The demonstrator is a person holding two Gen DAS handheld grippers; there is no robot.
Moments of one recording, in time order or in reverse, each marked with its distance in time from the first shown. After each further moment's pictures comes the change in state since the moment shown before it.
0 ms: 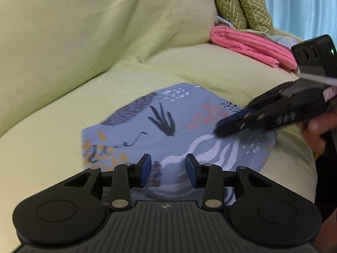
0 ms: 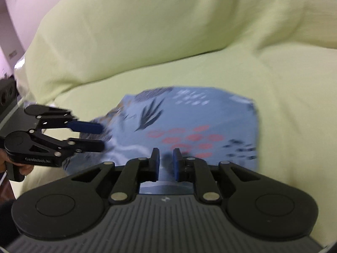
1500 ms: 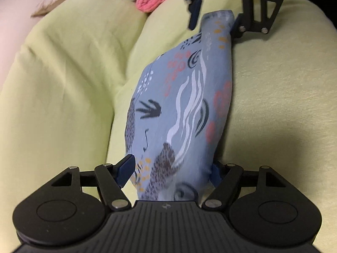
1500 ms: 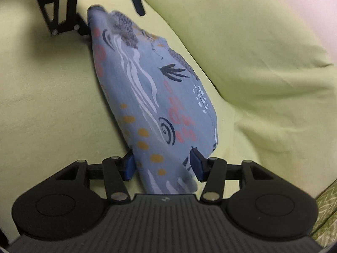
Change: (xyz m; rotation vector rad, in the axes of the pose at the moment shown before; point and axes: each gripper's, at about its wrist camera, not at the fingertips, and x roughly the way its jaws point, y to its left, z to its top) left arm -0.002 -0.087 -0.049 0.927 0.072 0.390; right arm 0.007 0.062 -0.070 -1.065 0.100 -0.468
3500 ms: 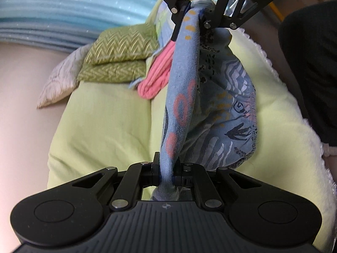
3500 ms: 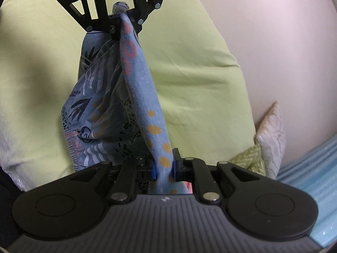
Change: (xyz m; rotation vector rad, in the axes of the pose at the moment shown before) left arm -0.167 0.034 0.161 0.243 -0.274 0.048; right arm -0.233 -0.065 -0.018 -0.023 0.134 -0.386
